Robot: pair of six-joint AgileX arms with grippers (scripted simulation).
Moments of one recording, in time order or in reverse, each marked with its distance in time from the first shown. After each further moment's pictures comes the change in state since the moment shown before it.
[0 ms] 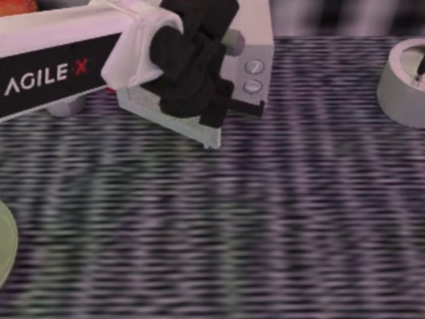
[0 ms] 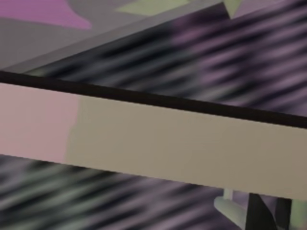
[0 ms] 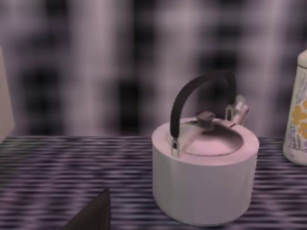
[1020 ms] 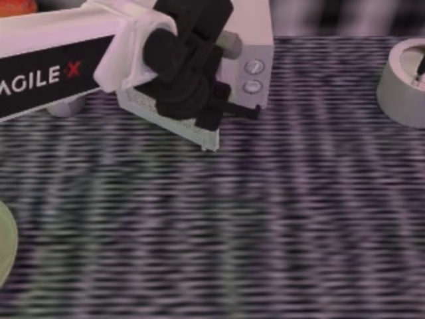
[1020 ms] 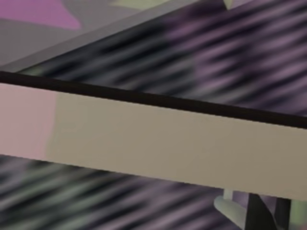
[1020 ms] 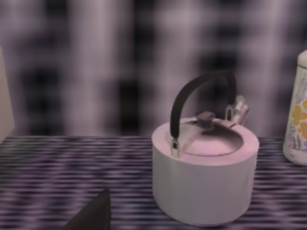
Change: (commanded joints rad) left arm 0.005 -0.021 -0.034 0.011 0.021 0.033; right arm 0.000 0.000 0.000 0.000 0.000 0.000
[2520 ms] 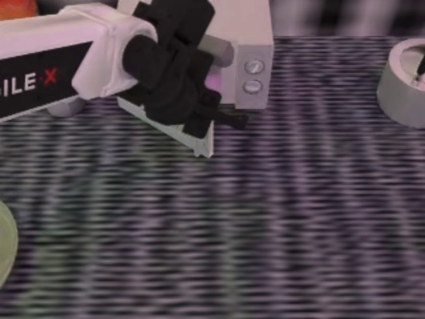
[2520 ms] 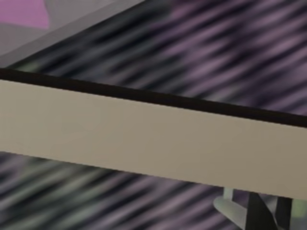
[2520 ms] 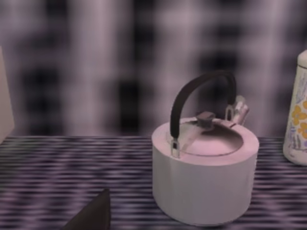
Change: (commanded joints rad) left arm 0.027 -0.060 -0.076 0.028 0.052 0.094; right arm 0.000 0.000 0.000 0.000 0.000 0.000
